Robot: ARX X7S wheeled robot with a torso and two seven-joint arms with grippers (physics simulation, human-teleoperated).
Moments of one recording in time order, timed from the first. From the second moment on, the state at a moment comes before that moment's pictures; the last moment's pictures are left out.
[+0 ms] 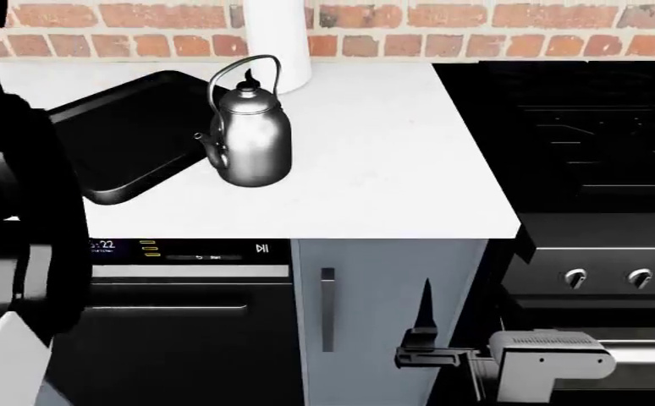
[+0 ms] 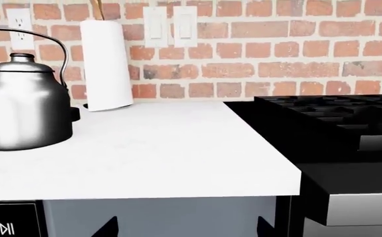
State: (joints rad) left arm -1.72 -0.11 0.18 -0.14 -0.01 -1.02 -0.14; right arm -0.08 0.12 -0.09 -0.34 0.11 0.09 0.13
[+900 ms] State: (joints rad) left arm -2.35 0.00 0.40 -1.18 -0.26 -0.72 -0.22; right arm -0.08 0.16 -0.09 -0.39 0.17 0.14 0.18
